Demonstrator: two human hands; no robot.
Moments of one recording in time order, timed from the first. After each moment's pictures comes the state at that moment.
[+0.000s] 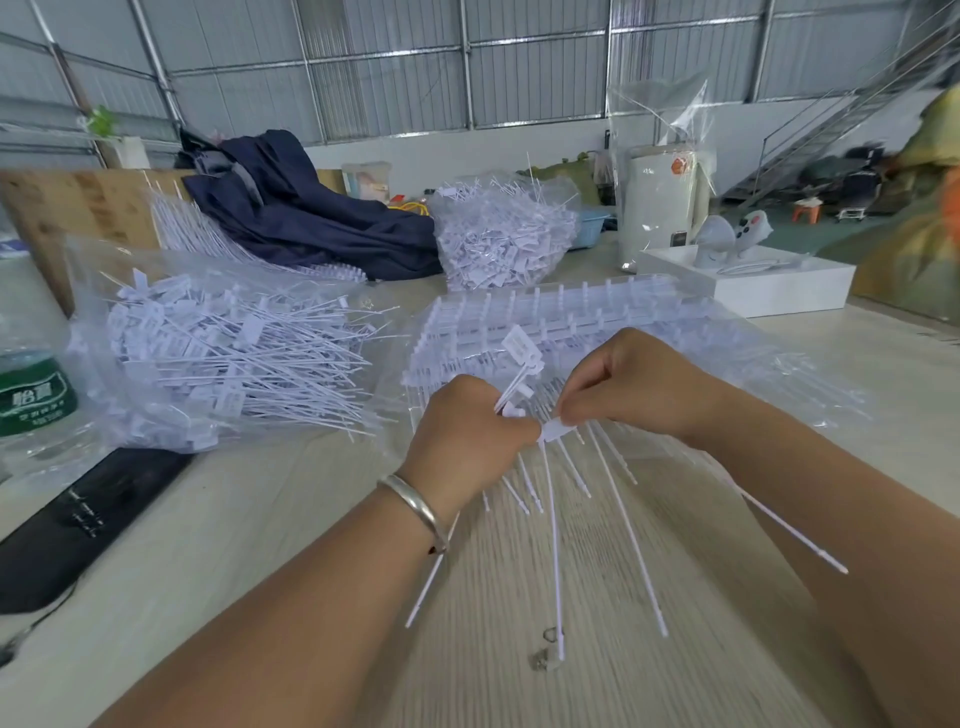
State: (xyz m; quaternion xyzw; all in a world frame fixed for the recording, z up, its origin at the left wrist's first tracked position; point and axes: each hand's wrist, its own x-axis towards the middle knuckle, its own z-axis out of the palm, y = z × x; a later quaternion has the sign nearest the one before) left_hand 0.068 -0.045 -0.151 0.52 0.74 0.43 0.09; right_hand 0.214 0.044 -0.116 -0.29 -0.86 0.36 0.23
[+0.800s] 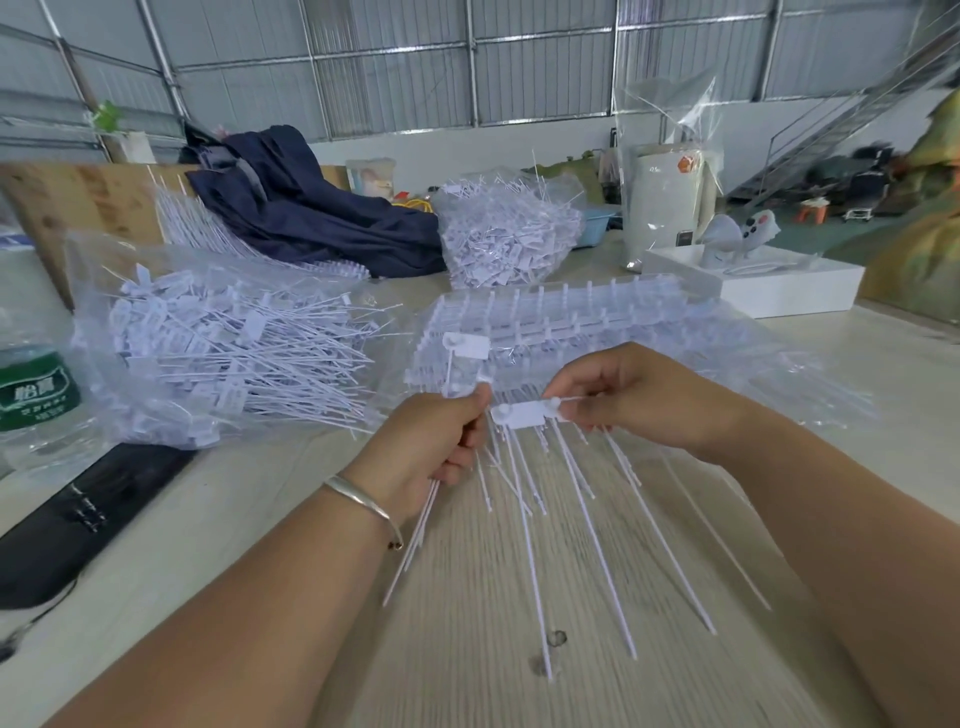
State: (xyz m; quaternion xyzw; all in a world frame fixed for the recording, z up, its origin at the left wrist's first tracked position) left_hand 0.044 -0.060 -0.144 0.31 0.67 0.54 0.40; right_hand 0.218 0.049 -0.124 -0.21 -0.86 0.40 0.21
